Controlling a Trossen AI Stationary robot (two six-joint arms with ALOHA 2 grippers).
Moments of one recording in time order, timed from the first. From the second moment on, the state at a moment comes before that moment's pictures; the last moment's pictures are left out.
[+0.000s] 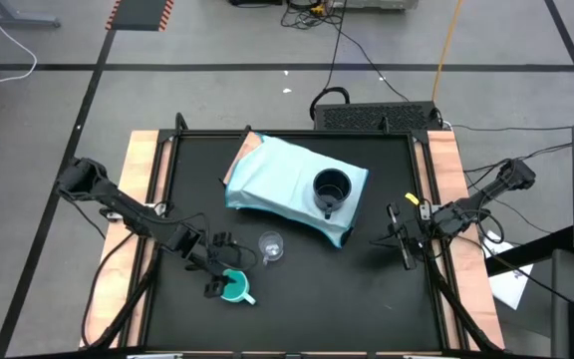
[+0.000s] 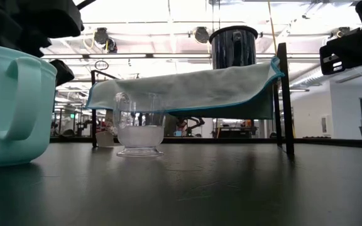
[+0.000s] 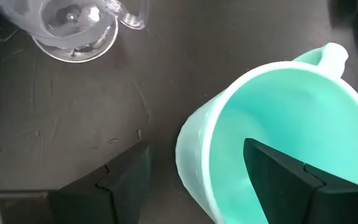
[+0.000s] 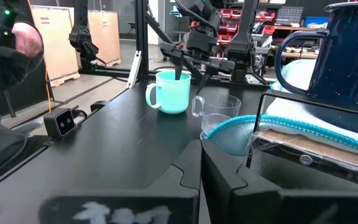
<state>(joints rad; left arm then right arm) -0.48 1.37 0.72 -0.34 -0.03 -0.50 0.56 0.23 0.02 0.13 0.34 0.01</state>
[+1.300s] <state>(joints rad) -0.45 1.34 0.92 -0.58 0.10 -0.08 0.56 0.23 0.02 0.12 0.34 0.01</state>
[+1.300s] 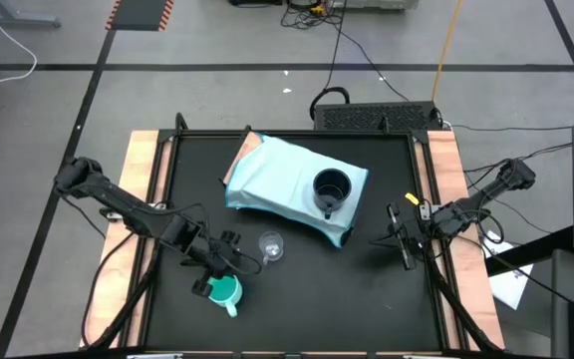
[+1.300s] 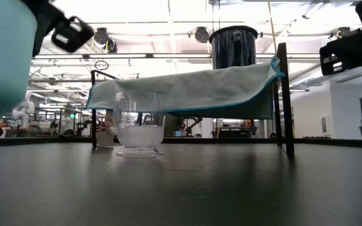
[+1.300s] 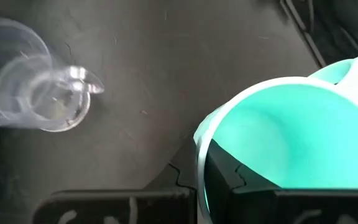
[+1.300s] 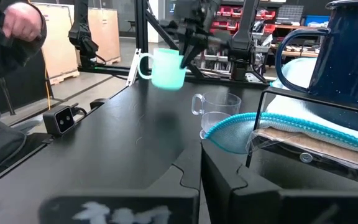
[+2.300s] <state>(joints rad) -0.23 1.34 1.08 -0.77 0.19 0.13 0.56 0.23 0.02 0.12 0.34 0.01</state>
